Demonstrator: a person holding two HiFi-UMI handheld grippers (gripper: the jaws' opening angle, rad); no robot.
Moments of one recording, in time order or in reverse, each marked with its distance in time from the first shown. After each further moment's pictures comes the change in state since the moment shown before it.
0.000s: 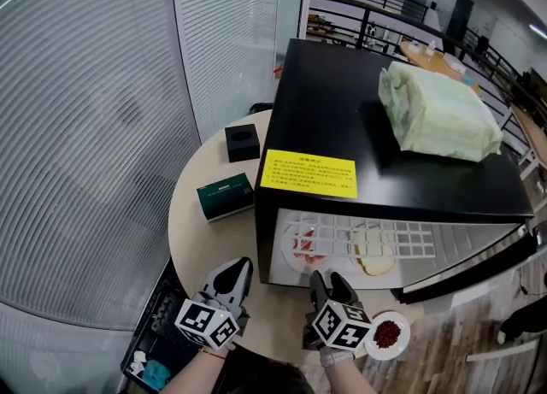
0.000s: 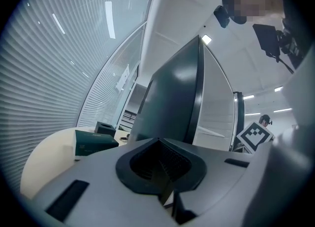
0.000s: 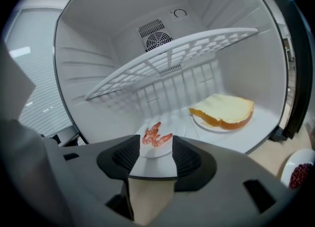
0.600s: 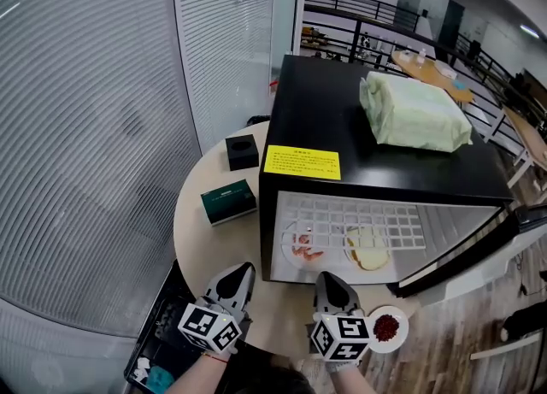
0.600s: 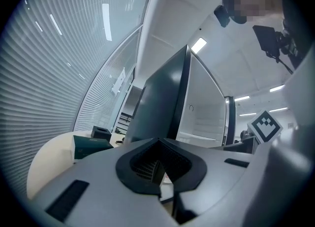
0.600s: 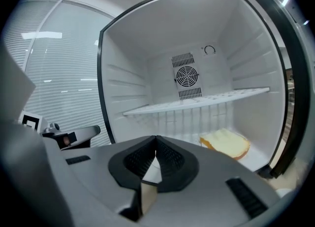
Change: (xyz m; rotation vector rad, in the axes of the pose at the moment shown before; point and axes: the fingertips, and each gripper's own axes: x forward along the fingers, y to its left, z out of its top) left arm -0.026 -0.027 0.018 0.018 -0.022 -0.042; right arm -0.061 0.047 0.035 -0.262 -0.158 0.078
